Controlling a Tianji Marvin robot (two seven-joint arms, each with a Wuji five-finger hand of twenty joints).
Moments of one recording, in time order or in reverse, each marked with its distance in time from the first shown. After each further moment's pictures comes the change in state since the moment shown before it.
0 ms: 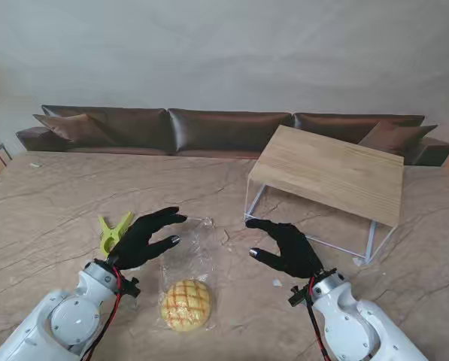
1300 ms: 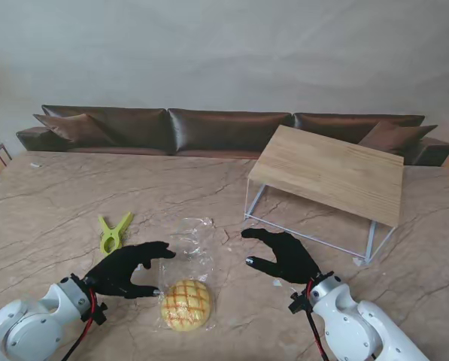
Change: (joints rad) left arm 0.167 0.076 -0.172 -0.144 0.156 -0.064 -0.270; right arm -0.012 0.019 -0.011 -0.025 0.004 0.043 0.090; left_hand 0.068 -0.514 0.437 -0.241 -0.065 -0.043 0.001 0.002 0.000 -0.013 0.027 0.001 0.304 0.113 0.476 0.511 0.251 0.127 0.630 0.522; right_hand 0.000 0.000 0.000 0.000 0.000 0.004 0.000 0.000 0.002 0.000 0.000 0.000 0.014 0.000 0.001 0.004 0.034 0.022 0.016 0.027
